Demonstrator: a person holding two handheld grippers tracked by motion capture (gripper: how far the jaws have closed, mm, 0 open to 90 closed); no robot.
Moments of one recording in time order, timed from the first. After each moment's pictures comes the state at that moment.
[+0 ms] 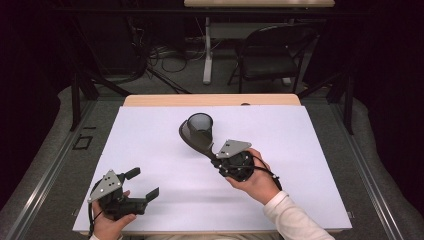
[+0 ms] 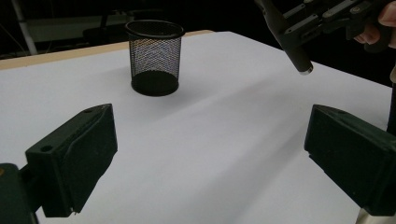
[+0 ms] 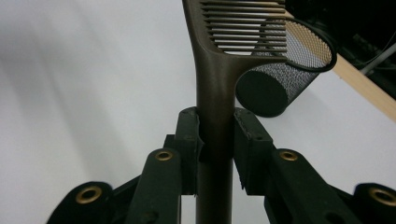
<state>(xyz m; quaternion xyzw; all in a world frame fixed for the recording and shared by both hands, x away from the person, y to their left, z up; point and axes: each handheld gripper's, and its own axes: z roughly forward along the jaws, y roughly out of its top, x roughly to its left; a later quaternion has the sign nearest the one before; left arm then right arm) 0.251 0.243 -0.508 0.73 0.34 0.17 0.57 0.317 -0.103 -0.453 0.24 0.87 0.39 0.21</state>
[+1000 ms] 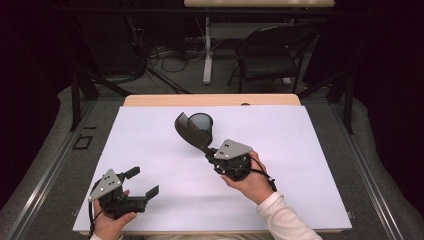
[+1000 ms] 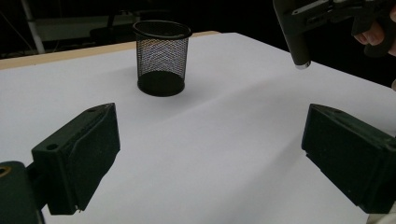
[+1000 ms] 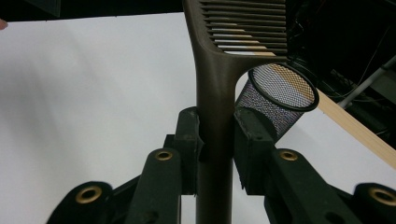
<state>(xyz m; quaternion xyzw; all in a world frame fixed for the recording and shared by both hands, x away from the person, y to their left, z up) 0.252 0.244 -0.509 0.73 0.35 0.18 0.56 0.314 -0.096 -0.451 0.22 0.83 0.44 0.25</state>
